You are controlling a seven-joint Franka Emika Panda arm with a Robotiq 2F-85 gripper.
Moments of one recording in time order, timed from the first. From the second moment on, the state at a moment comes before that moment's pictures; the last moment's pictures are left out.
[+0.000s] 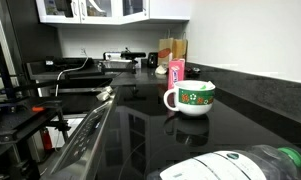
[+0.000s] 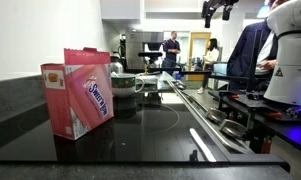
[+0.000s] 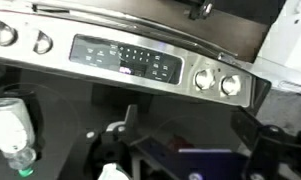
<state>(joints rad) 0.06 -0.79 -0.10 -2.74 0.01 2.04 -0.27</state>
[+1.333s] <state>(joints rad) -0.01 0.05 -0.07 -2.15 0.05 2.26 -0.05</state>
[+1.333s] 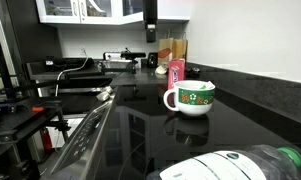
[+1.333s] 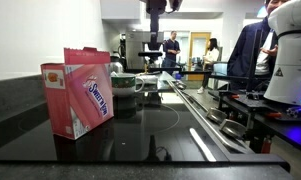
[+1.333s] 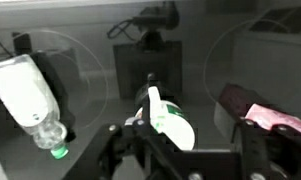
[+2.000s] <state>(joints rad) -0.03 0.50 -0.06 -1.75 0.11 2.29 -0.03</state>
